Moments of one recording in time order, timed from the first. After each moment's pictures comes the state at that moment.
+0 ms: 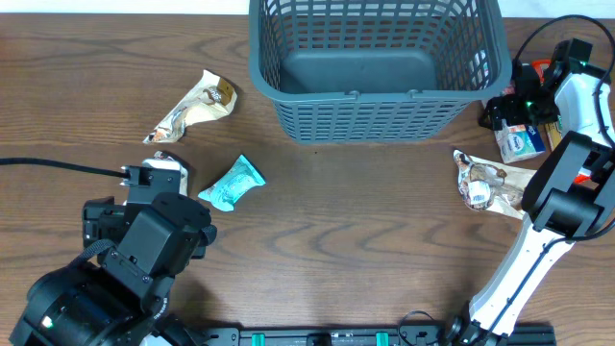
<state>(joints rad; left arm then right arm) -0.66 0.91 1.36 -1.47 -0.64 -0.35 -0.40 2.35 1.94 -0.95 -0.16 -0.51</state>
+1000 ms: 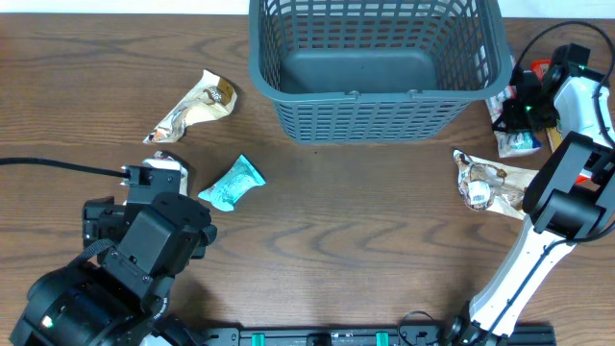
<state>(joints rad) -0.66 0.91 1.36 -1.47 -0.64 -0.35 -0.40 2.34 1.89 -0.94 -0.10 -0.44</state>
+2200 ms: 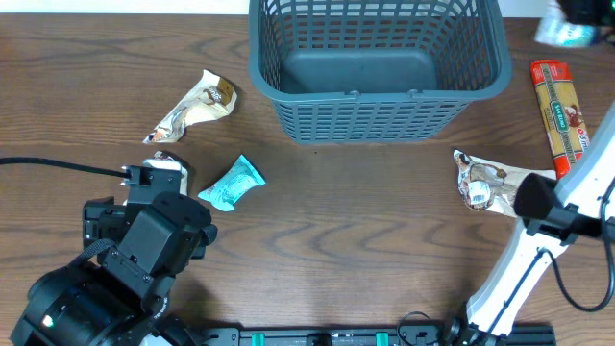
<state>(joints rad) -0.66 0.91 1.36 -1.47 -0.64 -0.35 -0.29 2.27 3.11 -1.48 -0.38 -0.10</state>
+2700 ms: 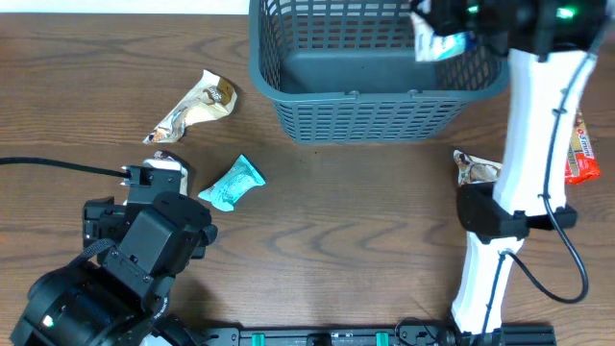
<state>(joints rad) -0.66 0.91 1.36 -1.47 -0.64 -0.35 0.13 2.23 2.95 -1.55 -0.18 -0.06</state>
